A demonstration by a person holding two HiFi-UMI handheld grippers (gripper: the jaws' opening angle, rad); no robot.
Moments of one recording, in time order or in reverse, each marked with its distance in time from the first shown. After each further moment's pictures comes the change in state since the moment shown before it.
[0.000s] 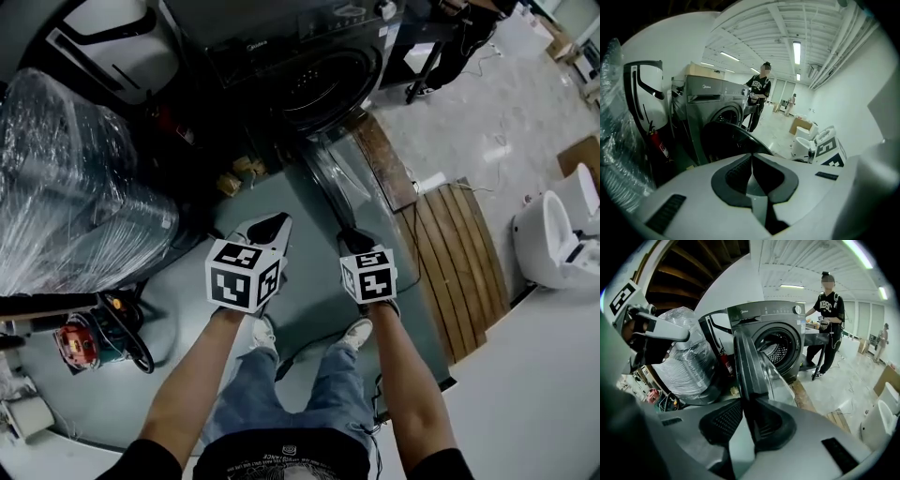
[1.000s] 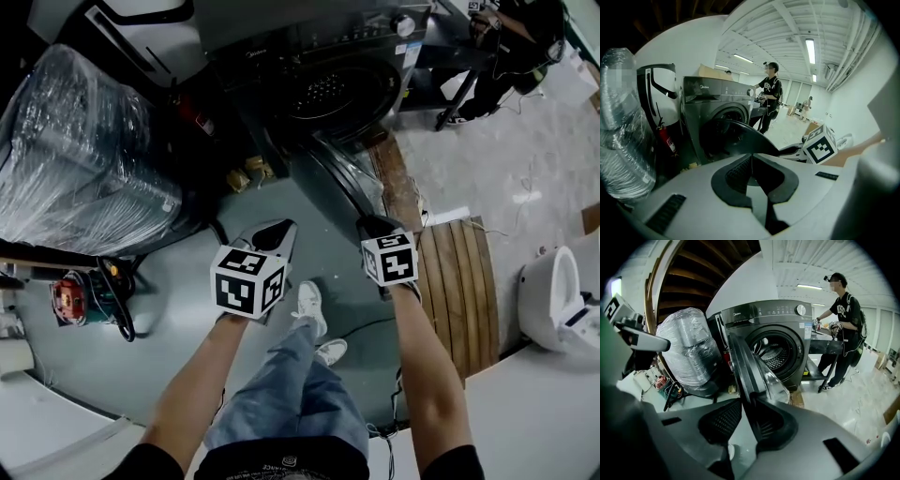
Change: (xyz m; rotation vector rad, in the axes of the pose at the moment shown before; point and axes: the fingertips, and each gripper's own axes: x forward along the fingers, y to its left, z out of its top) left arm 0.054 -0.055 0.025 -0.103 -0.027 0.179; right arm 0.017 -0.127 0.048 -0.171 0.009 0.138
